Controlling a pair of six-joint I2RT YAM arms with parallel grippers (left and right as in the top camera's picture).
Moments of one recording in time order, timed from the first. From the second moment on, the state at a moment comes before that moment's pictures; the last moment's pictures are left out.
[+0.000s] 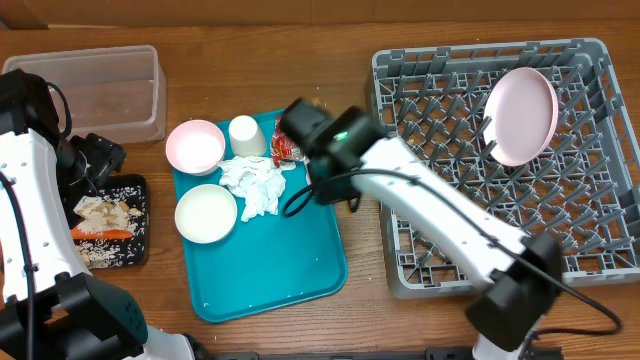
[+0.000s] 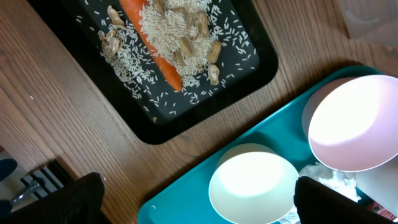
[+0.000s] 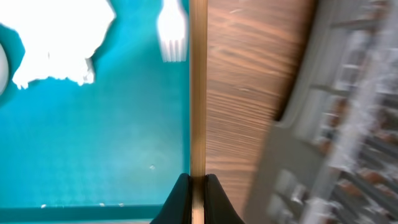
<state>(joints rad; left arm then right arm) 0.44 1.70 1.67 -1.46 -0.06 -0.68 0.77 1.90 1.83 -1.40 0.14 0.54</state>
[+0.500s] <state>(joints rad) 0.44 1.70 1.67 -1.46 -0.06 -0.68 0.37 1.83 1.83 -1.30 0.10 0.26</state>
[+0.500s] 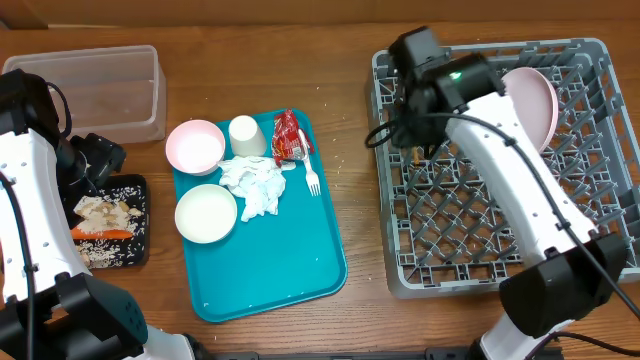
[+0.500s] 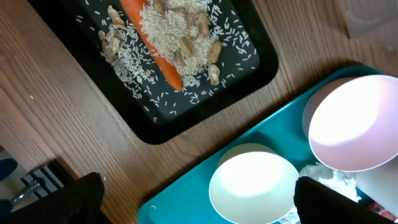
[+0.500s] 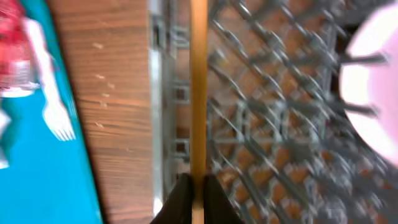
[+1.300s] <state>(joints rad) 0.44 1.70 1.67 -1.46 -0.06 -0.68 0.31 1.87 1.64 -1.09 -0.09 0.19</state>
